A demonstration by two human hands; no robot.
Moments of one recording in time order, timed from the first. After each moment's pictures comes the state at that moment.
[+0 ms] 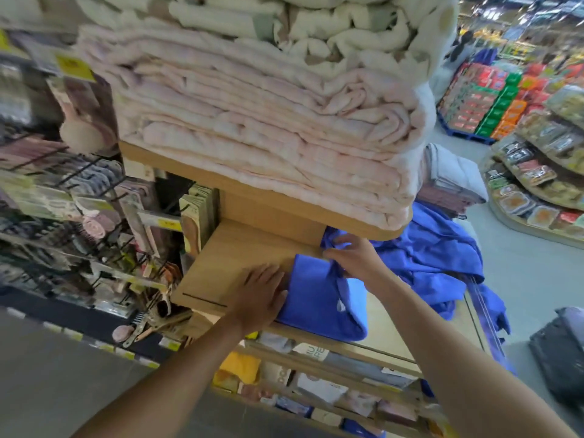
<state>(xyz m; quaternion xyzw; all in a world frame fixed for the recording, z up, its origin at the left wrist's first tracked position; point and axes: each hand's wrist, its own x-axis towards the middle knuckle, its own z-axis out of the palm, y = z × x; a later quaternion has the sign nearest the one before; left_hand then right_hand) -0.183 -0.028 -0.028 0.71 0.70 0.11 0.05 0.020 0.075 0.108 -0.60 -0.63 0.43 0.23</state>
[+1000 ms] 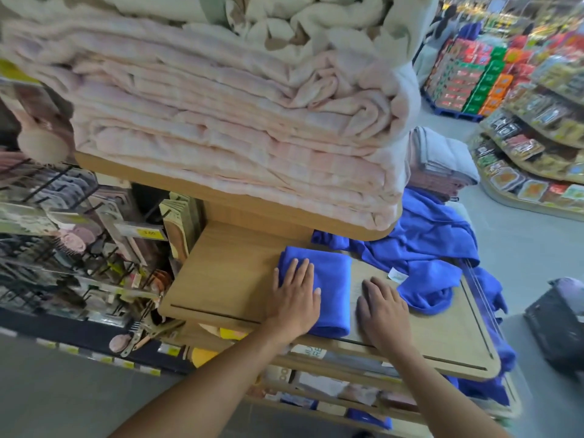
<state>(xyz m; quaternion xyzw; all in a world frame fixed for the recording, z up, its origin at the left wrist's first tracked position) -0.091 0.009 -0.024 0.68 0.72 0.11 0.09 0.126 0.039 -0.027 -0.64 -0.75 0.03 0.15</state>
